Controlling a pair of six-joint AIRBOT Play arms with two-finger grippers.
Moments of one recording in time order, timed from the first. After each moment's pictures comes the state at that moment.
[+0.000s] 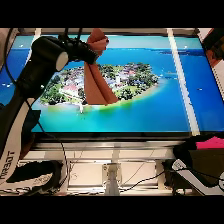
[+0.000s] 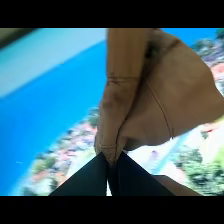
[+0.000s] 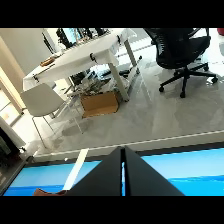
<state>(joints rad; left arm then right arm) -0.56 -1.38 1.68 1.98 -0.93 -1.58 -0.70 -1.09 2.07 -0.56 1.21 1.43</state>
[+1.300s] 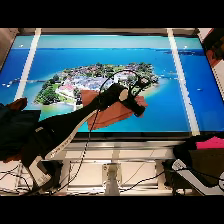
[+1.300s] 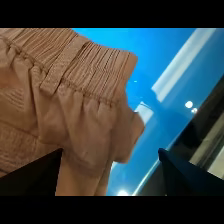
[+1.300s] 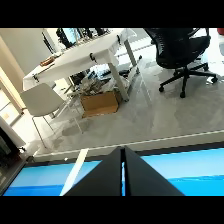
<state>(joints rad) -0.86 -1.83 1.68 1.21 -0.96 -1.40 -0.70 -1.09 2.07 -0.56 1.21 1.43</state>
